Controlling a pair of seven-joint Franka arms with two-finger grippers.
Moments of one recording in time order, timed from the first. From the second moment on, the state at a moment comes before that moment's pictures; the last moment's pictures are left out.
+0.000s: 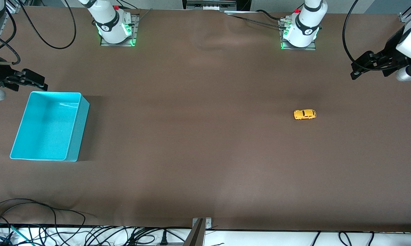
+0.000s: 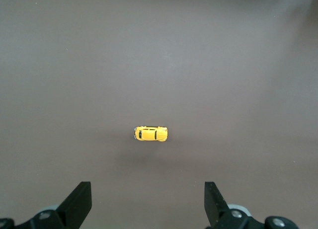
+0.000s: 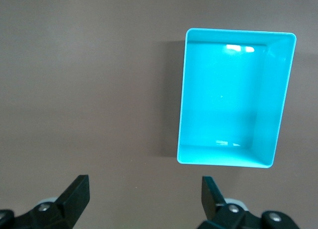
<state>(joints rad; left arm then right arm) -0.01 0.01 -0.10 -1.46 0.02 1.45 -0.23 -0.03 0.06 -0.01 -1.59 0.01 1.58 -0.05</state>
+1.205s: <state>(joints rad) -0.01 0.14 -0.10 -1.58 0.03 1.55 -0.21 -0.03 0.08 -0.01 -1.58 0.01 1.58 -0.05</state>
